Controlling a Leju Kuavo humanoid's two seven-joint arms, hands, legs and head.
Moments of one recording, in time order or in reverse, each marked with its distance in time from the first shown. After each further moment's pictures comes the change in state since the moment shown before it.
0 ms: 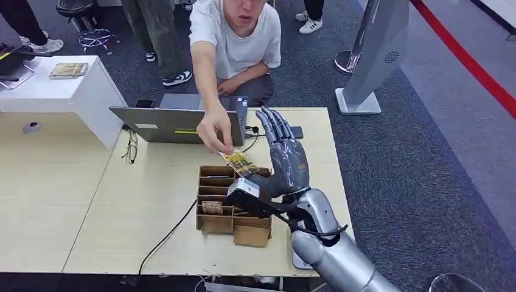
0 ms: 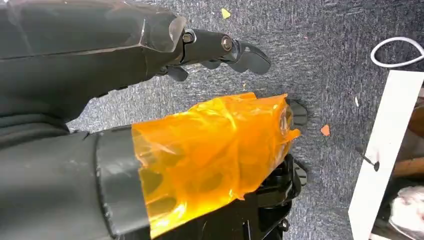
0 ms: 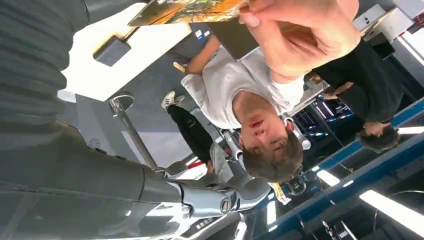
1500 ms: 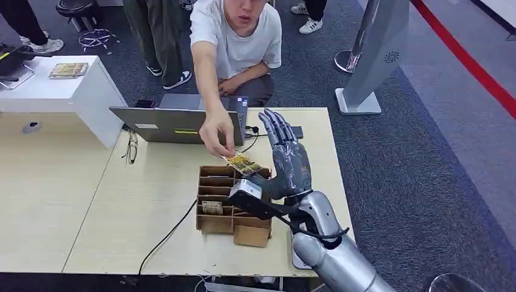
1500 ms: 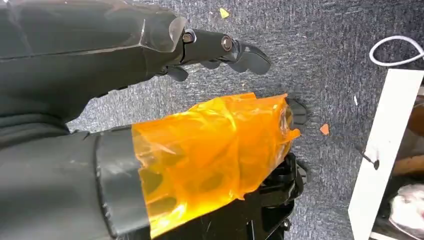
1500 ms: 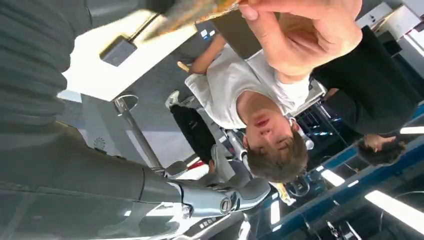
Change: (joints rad) left arm 0.011 0.001 0.000 0.000 -0.003 -0.006 -0.023; right arm 0.027 0.008 -0.027 -0.012 0.021 0.009 -0.008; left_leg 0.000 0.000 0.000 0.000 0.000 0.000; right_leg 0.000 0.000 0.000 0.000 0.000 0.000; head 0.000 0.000
